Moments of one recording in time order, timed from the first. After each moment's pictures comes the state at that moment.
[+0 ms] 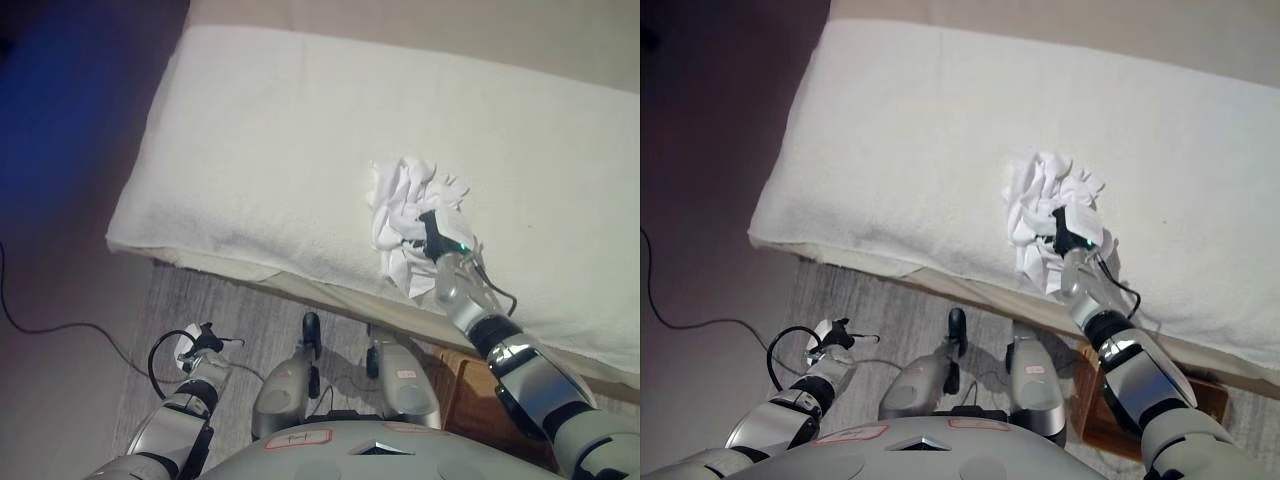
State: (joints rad) left arm -0.19 0.24 -0.26 1.17 0.06 0.24 0.42; right arm -0.41 -0.39 0.53 0.90 -0.33 0.12 -0.43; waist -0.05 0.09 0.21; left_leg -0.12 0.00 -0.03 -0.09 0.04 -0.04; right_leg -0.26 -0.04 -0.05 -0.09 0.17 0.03
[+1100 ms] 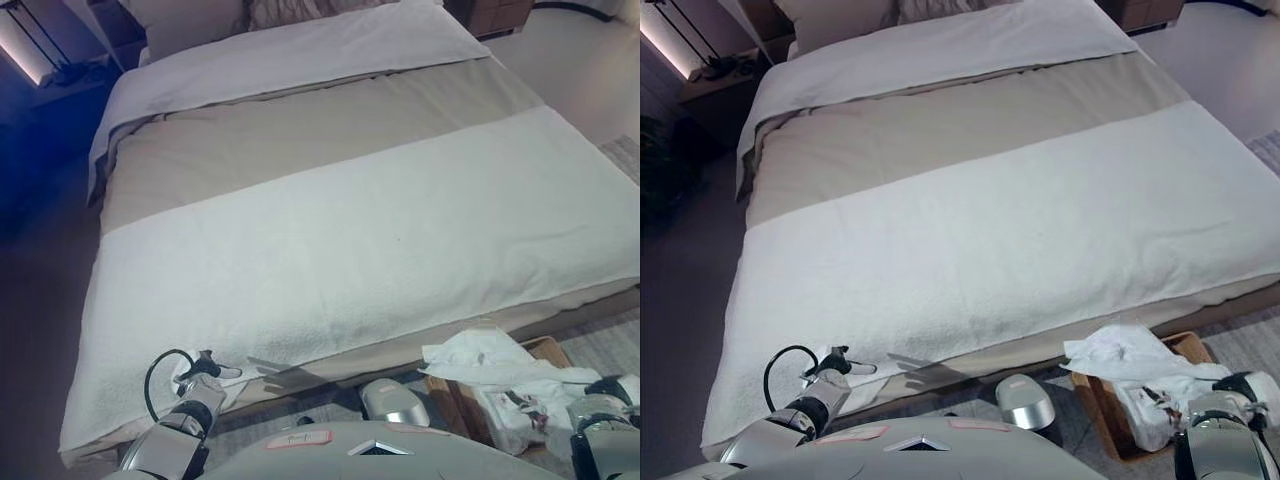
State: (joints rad) left arm -0.12 0.25 -0.30 1.17 0.12 0.25 0.34; right arm -0.09 -0.66 -0.06 1.33 -0.13 0.21 -0.39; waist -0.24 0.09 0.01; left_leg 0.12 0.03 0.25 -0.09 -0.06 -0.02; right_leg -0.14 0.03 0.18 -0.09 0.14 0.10
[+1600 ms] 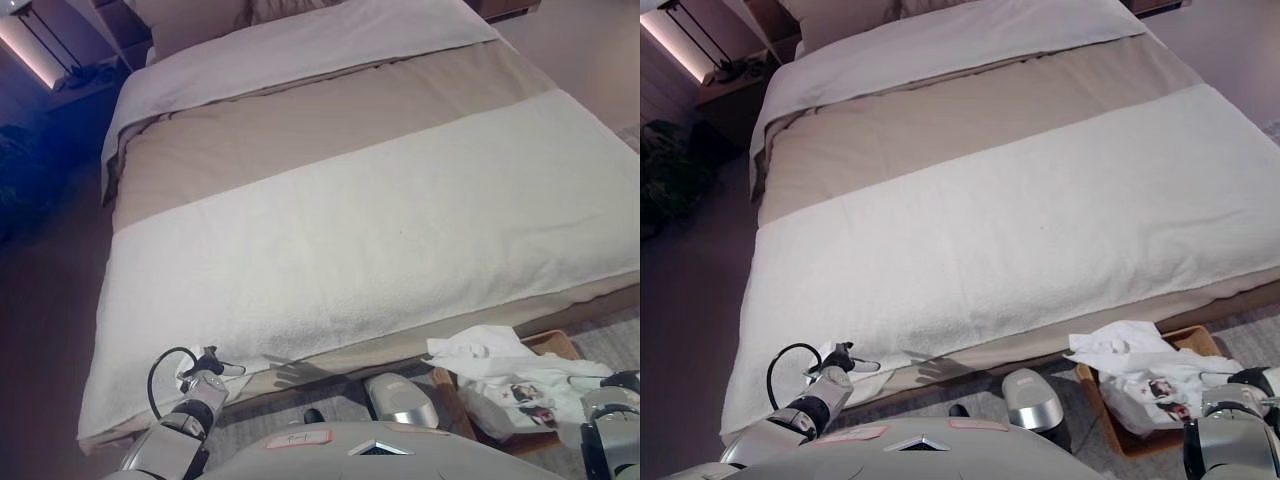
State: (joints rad) left arm -0.11 0.25 -0.35 1.14 0.12 0.24 0.33; right arm -0.12 -0.69 -0.07 1.37 -0.11 0.21 -0.36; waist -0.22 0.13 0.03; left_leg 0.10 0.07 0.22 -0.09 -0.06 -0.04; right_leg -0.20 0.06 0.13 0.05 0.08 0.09
